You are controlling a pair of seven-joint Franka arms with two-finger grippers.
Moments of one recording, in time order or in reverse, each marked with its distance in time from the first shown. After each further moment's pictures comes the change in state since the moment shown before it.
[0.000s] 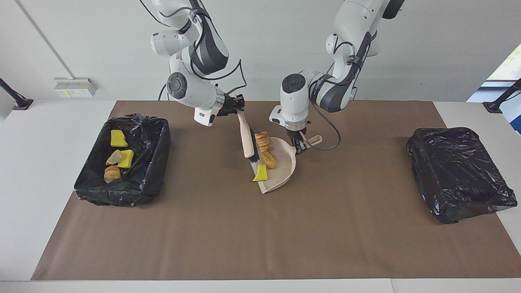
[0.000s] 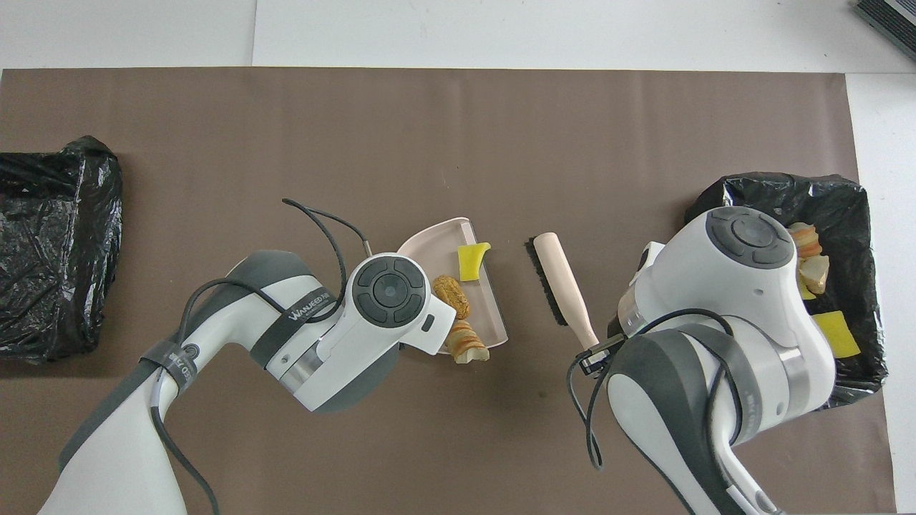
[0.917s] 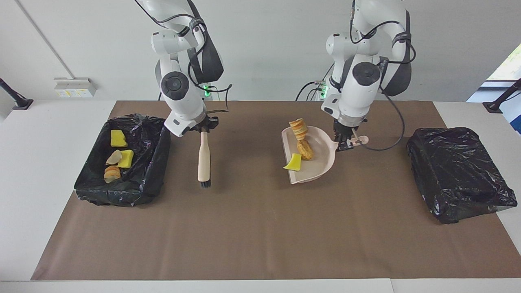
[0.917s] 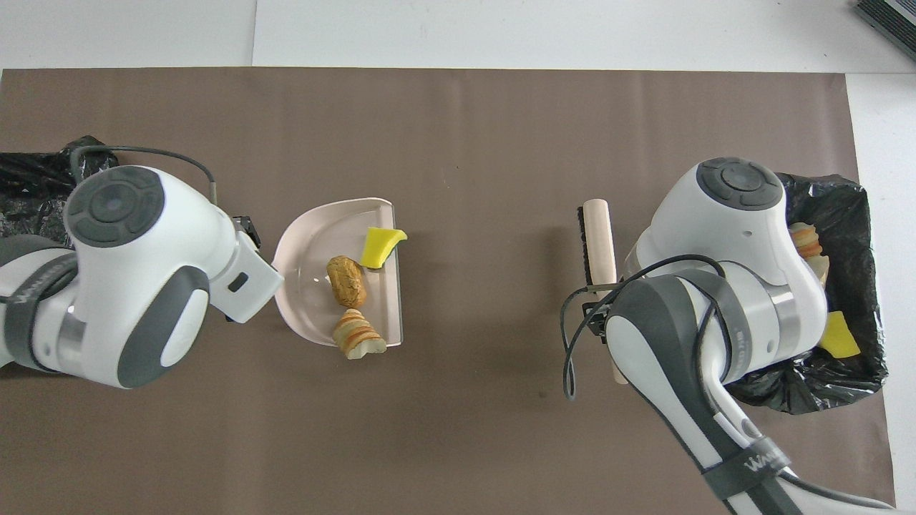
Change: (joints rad) left arm 0.037 -0.255 0.371 0.001 -0.277 -0.147 0.751; right arm -0.011 0.128 0.004 0.145 0.035 -0.077 0.363
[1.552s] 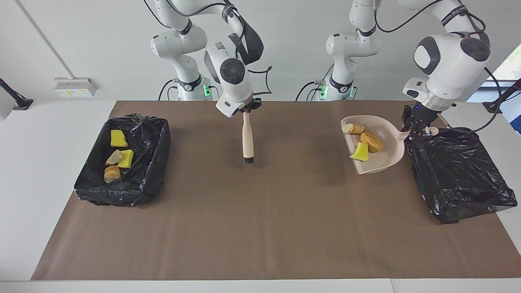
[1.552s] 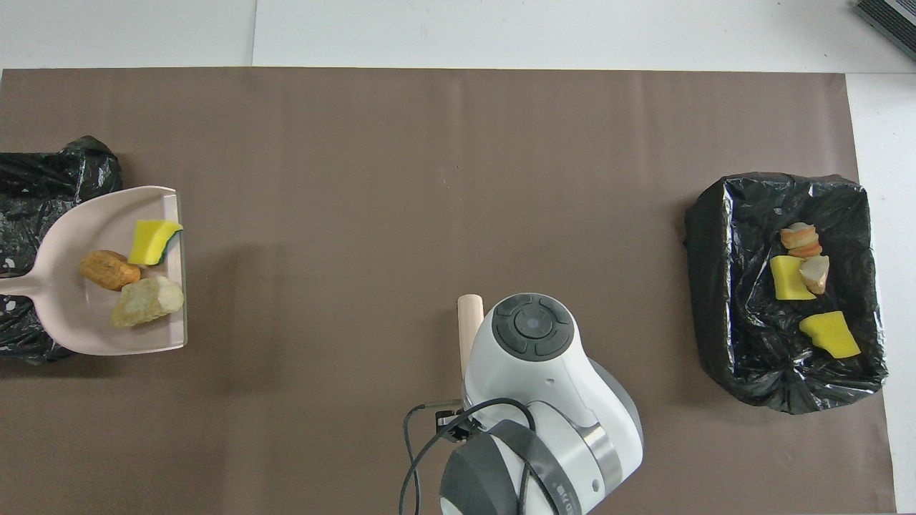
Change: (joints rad) left arm 0.011 -0.070 0.565 0.029 -0.096 -0.046 0.504; right arm 0.370 -0.066 0.010 -0.138 0.212 0.130 0.278
